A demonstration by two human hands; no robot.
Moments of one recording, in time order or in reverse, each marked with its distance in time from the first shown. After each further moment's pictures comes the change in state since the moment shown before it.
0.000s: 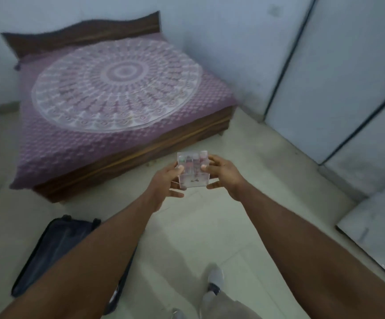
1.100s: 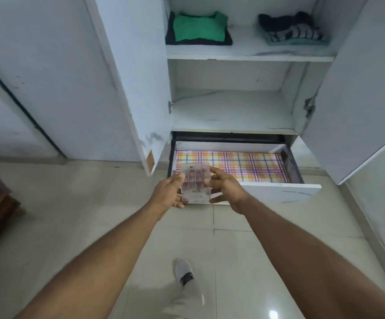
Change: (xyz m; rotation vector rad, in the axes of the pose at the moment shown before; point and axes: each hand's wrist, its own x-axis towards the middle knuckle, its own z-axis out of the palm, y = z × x) left_hand 0.054 0.035 0.902 0.413 -0.823 0.020; right_hand -0.379 0.236 -0.736 0.420 0.884 0.168
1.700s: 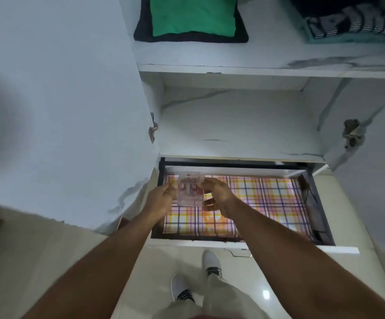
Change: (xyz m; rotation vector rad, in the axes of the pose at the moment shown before) left_hand 0.263 0.035 -0.010 0.415 0.061 -0.091; right_hand 0.260 -0.043 -0.051 0.098 0.091 0.335
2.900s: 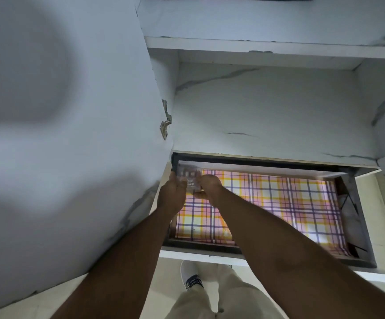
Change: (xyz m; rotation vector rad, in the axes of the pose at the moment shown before) left_hand 0.084 -0.028 0.020 0.002 0.105 -0.133; right_hand 0.147 0.008 0.076 -0.028 0.122 0.266
